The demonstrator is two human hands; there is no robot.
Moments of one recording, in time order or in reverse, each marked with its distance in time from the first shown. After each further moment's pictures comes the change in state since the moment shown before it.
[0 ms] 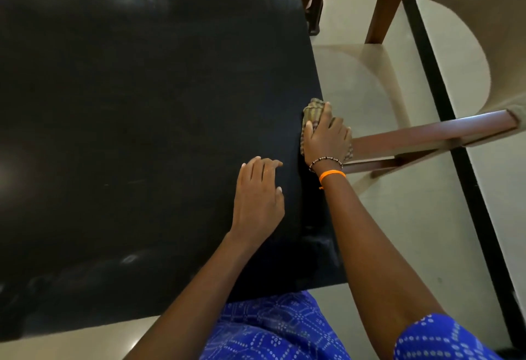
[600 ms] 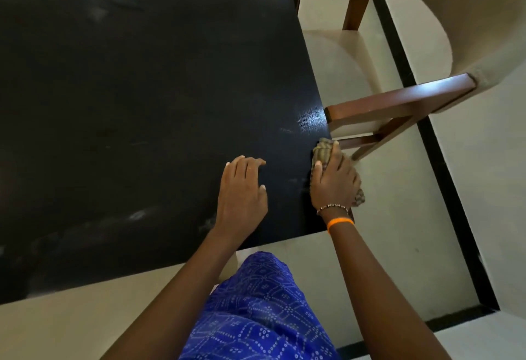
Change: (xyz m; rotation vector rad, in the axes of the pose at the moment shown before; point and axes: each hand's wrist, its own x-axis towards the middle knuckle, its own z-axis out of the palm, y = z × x) left_hand -0.081 -0.030 -0.008 -0.066 -0.024 0.038; right_hand -0.159 0.063 0.007 0.001 0.093 0.121
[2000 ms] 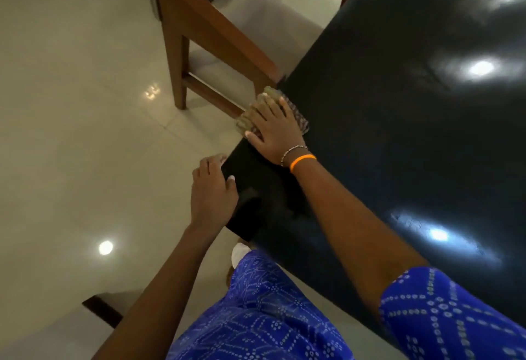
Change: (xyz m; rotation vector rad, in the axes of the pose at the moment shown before) left_hand -0.158 -0.305 -0.183 -0.228 0.526 -0.928; right_hand -0.182 -0.490 0.100 -0.198 -0.316 -1.624
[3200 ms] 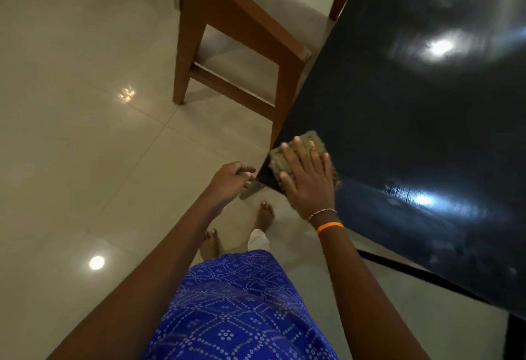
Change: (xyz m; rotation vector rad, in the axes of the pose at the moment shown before) left_hand 0.010 -0.083 -0.072 -0.411 -0.619 -0.204; right_hand -0.123 -0.135 0.030 0.143 0.002 0.424
